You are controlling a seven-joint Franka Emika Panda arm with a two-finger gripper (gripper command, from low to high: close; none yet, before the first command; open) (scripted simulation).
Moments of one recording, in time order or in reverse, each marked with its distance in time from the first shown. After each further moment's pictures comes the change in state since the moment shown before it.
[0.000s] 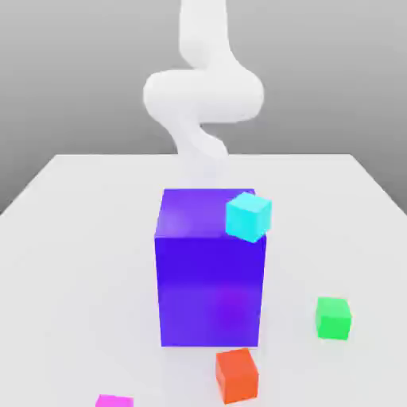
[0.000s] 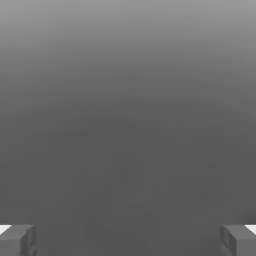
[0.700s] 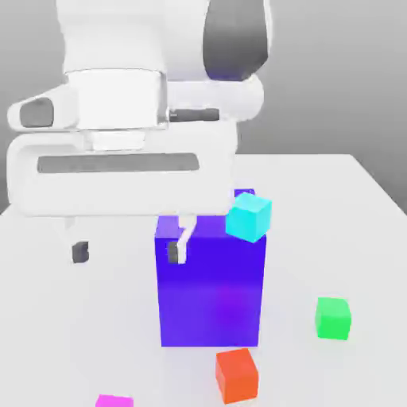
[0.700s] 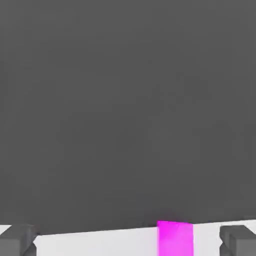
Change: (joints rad) arm -0.020 0.767 -0.121 0.045 0.106 0.204 -0.149
